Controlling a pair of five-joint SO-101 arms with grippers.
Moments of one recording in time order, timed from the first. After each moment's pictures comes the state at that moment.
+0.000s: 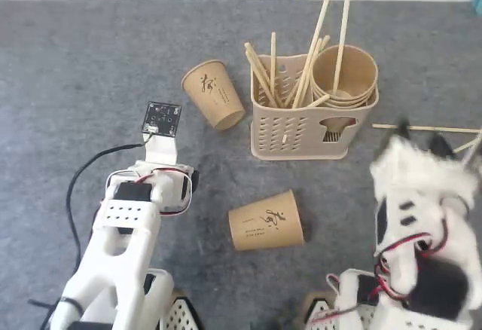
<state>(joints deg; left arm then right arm) -2.8 -36.7 69.4 42.5 0.2 12.6 -73.3 36.7 72.4 -12.4</state>
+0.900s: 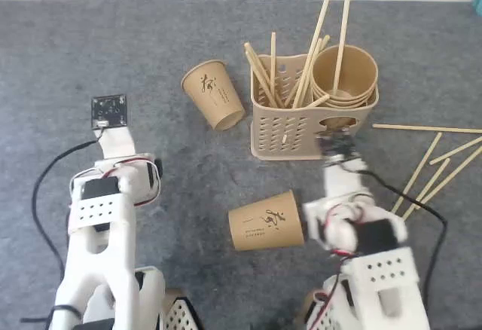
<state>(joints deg) -17.4 -36.2 65.3 44.0 1.7 -19.3 -65.3 65.4 73.2 1.5</state>
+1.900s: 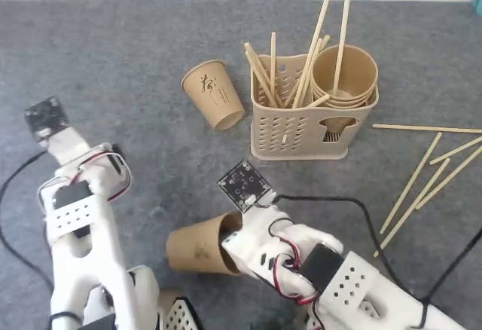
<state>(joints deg) -30.7 -36.0 64.2 36.8 13.1 -57.2 -64.4 72.4 47.3 -12.0</state>
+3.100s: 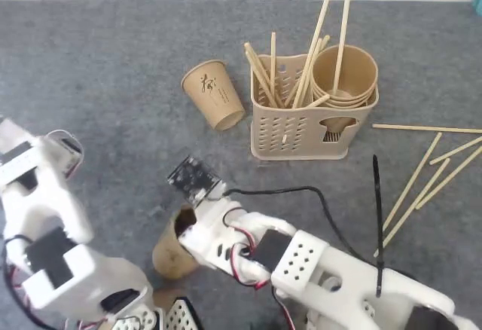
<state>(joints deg) -44.6 2.9 31.8 47.1 25.5 -63.4 -36.7 60.7 28.2 -10.9</state>
